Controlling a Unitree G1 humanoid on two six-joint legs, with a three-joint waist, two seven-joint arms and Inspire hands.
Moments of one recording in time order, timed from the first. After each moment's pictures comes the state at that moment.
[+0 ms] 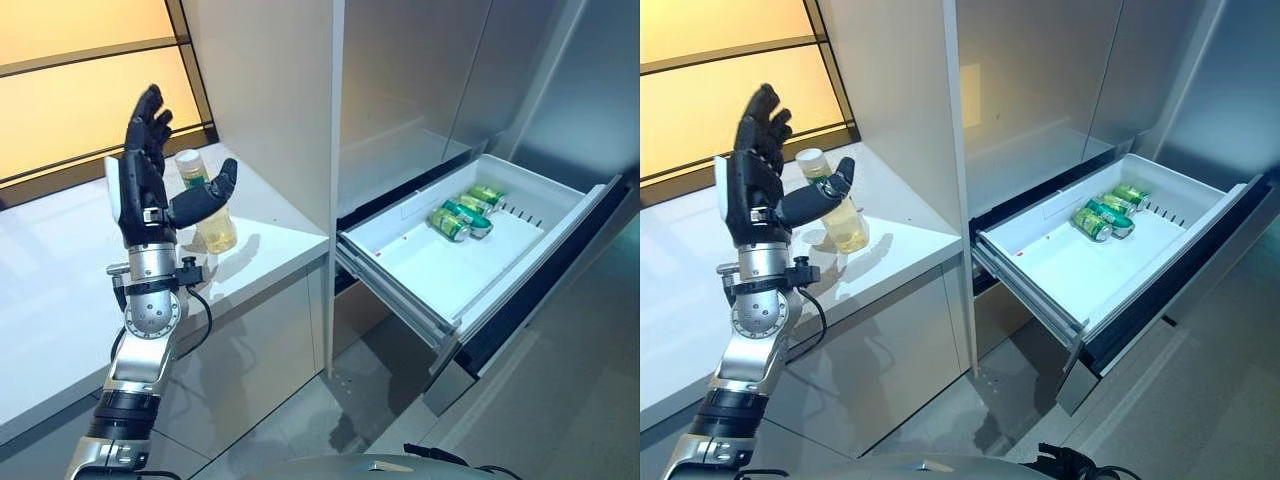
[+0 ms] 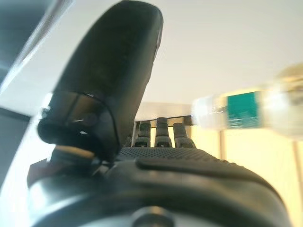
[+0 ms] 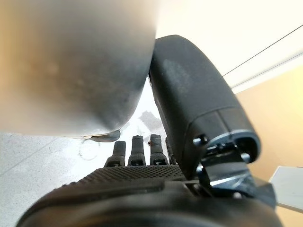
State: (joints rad) left arm -0.12 0.45 0.02 -0.01 -0.17 -0.39 0.35; right arm 0.03 -0.25 0.25 1.21 0.28 0.03 0.25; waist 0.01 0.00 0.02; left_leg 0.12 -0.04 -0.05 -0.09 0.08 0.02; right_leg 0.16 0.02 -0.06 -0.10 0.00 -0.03
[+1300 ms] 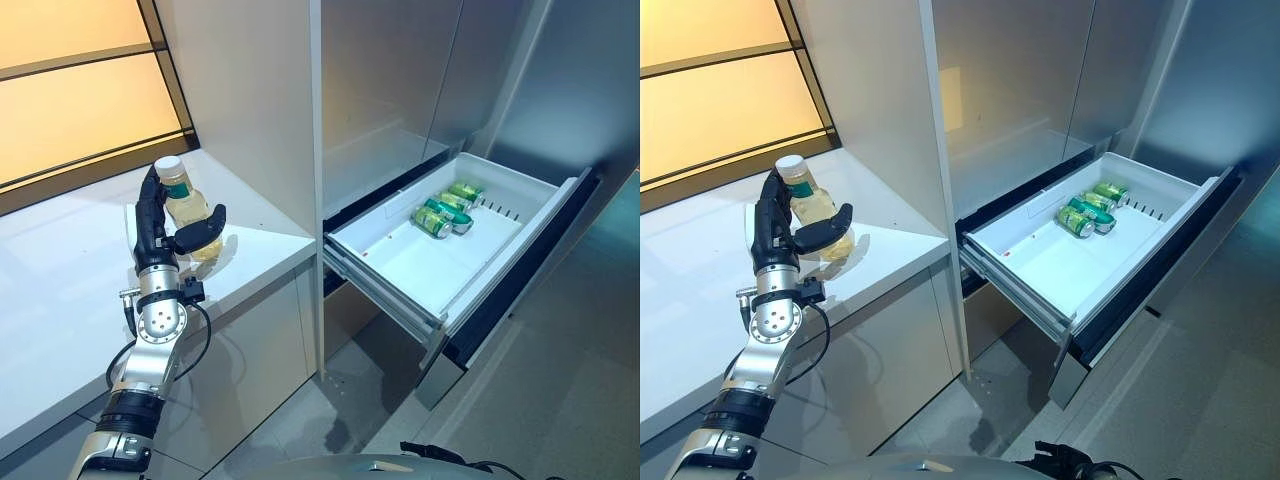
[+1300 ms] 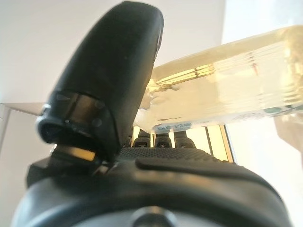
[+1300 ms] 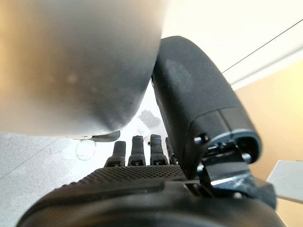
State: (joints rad) left arm -0.13 0.45 0.00 0.22 -0.17 -0.31 0.44; right arm 0.02 -0.24 0.25 1.20 0.25 0.05 0.25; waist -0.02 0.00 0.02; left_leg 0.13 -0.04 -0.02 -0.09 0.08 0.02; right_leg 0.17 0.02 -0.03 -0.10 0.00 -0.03
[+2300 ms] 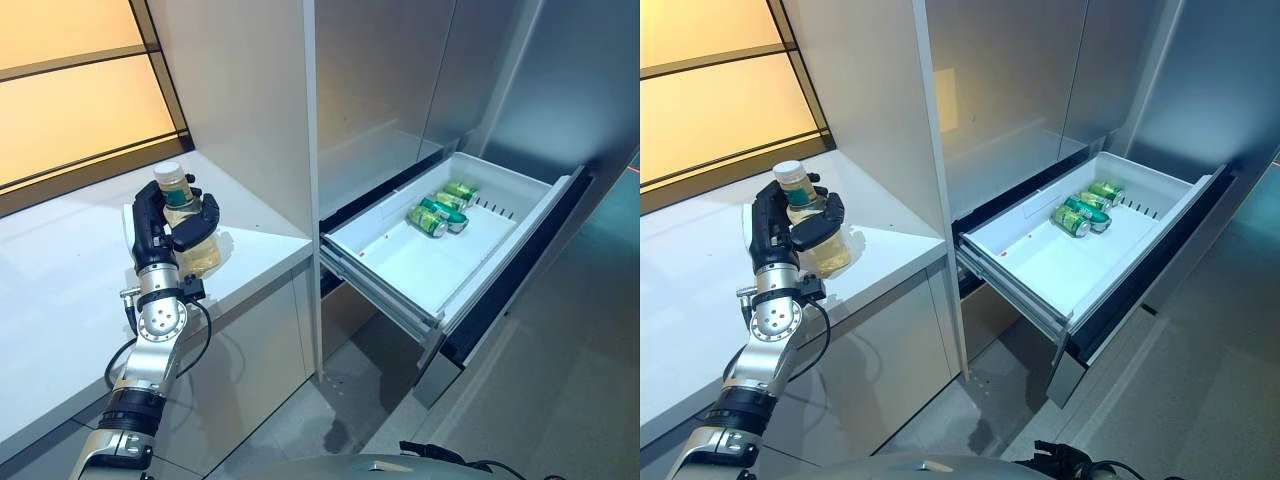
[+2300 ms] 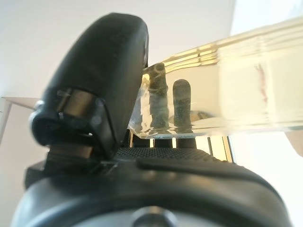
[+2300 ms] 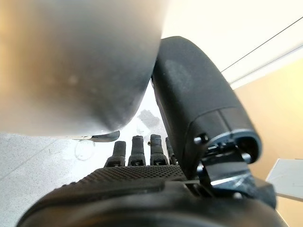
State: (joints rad) left arm -0.14 0.44 0.00 0.22 -0.20 -0.31 0.44; right arm 0.02 -0.24 0.25 1.20 0.25 0.05 0.25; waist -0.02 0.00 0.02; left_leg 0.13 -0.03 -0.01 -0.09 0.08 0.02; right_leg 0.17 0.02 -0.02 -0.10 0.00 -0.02
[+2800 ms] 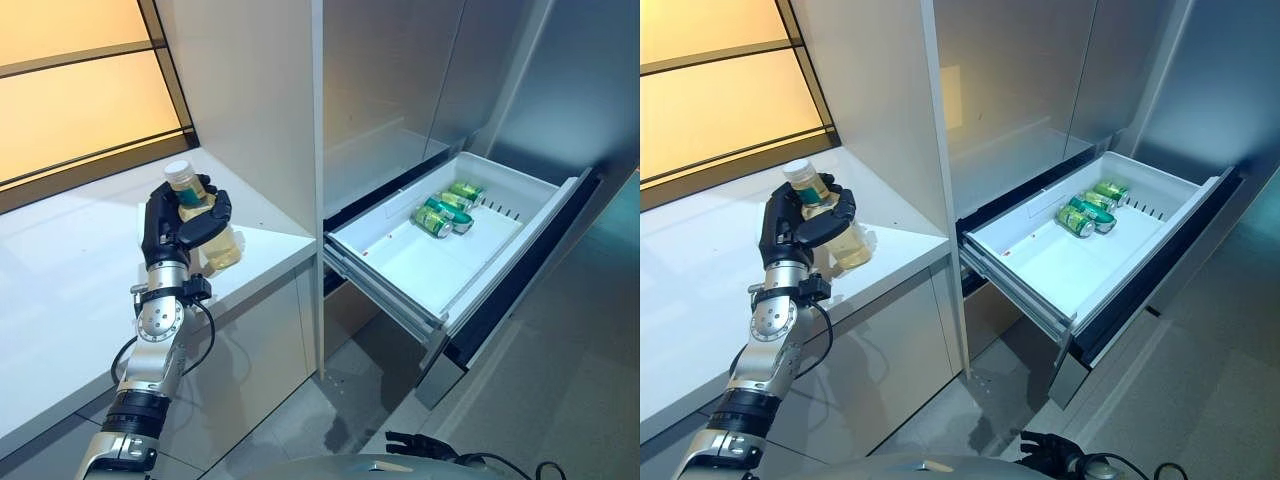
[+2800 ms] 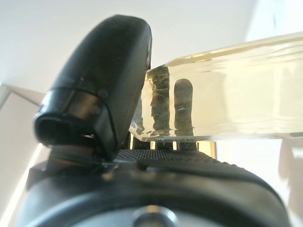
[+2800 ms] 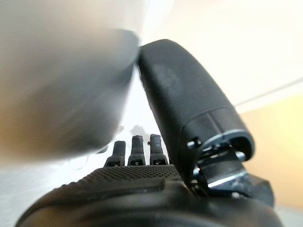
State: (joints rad) left arm -0.11 0.40 -0.03 0.09 -0.48 -0.31 0.18; right arm 0.04 -0.25 0.37 0.99 0.25 0.05 0.33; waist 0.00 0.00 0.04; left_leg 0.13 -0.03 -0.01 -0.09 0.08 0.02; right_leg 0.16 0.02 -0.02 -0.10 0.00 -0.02
